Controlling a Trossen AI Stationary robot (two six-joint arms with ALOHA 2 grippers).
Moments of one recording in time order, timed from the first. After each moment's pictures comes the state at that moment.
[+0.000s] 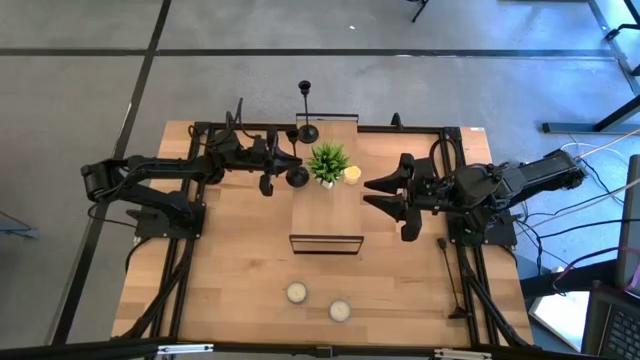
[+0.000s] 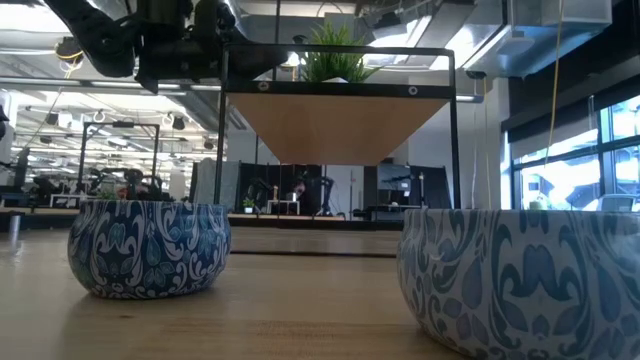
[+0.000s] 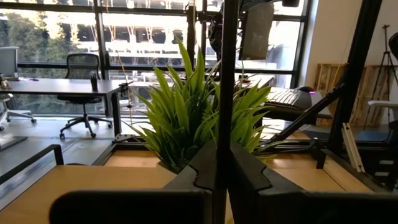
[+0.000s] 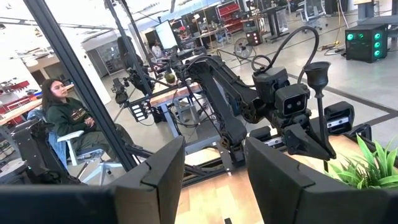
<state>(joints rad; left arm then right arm) 0.49 1.24 0.50 0.85 0.49 -0.07 0.38 1.16 1.27 -0.15 0.44 0.38</state>
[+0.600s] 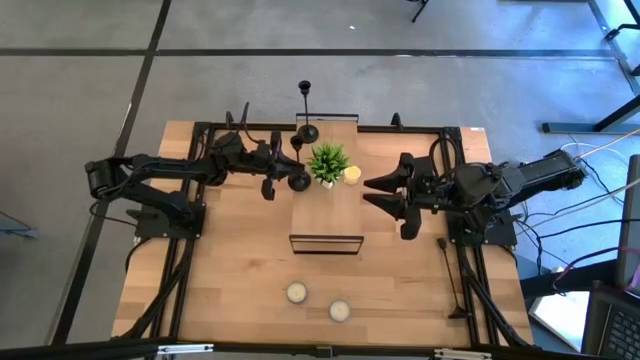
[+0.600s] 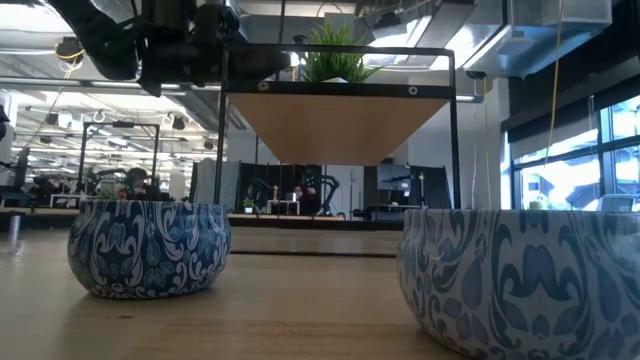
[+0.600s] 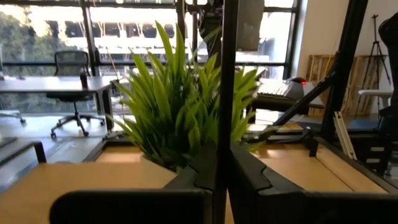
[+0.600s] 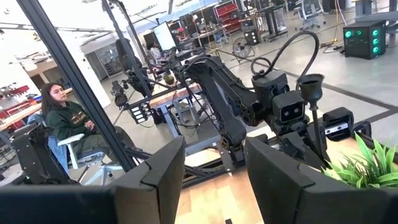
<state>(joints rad) 0.46 1.28 0.50 0.86 0.50 -0.04 0.38 1.16 1.27 -0.15 0.44 0.40</state>
